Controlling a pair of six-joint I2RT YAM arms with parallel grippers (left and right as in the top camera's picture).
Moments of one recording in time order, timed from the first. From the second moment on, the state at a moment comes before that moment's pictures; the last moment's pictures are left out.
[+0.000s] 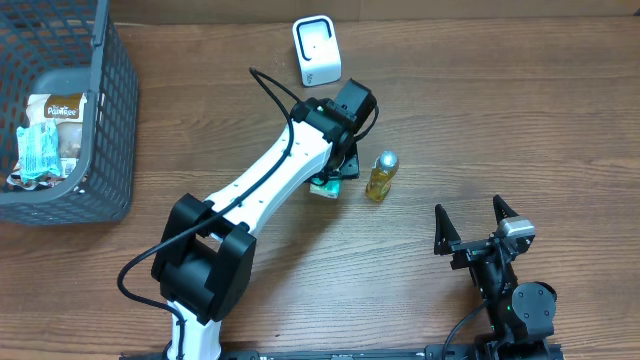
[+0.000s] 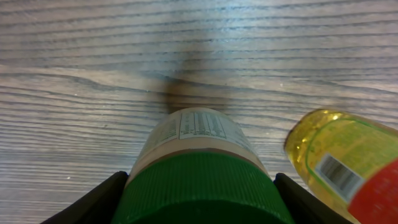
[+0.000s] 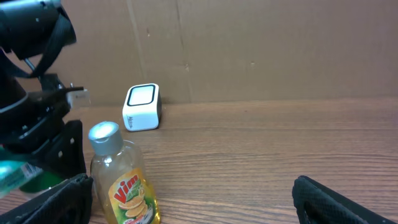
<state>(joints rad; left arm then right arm) -0.62 2.01 1.65 -1.04 -0.08 -0.70 0.12 0.01 0.02 -0.03 -0.06 0.12</state>
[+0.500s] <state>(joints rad) -0.62 2.01 1.62 -1.00 -0.08 -0.71 0.12 0.01 0.02 -0.03 -0.06 0.12</state>
